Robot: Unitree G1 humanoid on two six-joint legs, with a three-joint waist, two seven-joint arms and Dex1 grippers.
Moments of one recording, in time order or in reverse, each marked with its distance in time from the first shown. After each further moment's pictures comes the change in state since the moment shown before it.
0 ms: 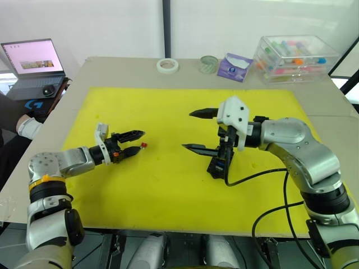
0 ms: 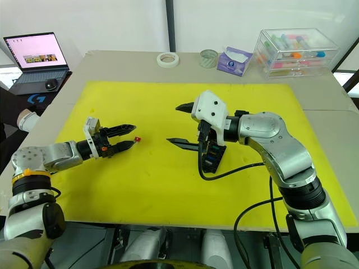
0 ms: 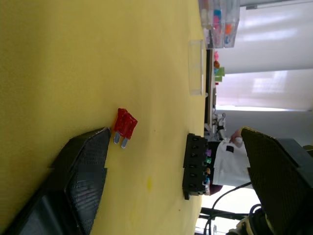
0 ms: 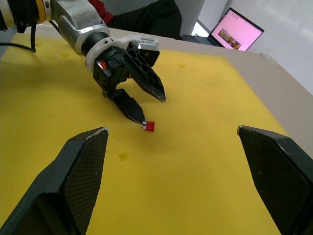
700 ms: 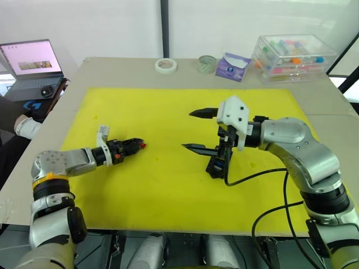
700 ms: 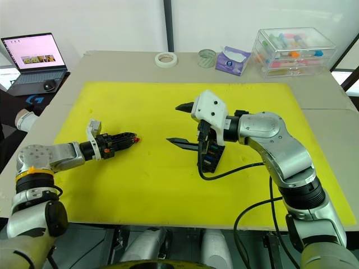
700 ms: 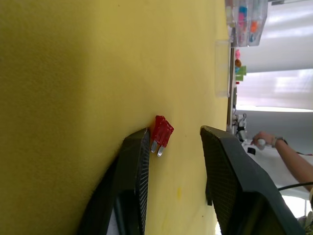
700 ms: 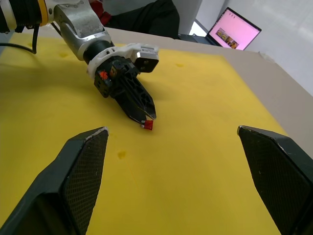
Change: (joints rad) left arm -0.019 -0.017 0.000 0.008 0.183 -0.020 -0.096; right arm -0.001 0.000 0.000 0.000 -0.001 0.000 0.000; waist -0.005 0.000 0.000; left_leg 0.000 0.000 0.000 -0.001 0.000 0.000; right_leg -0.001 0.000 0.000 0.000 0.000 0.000
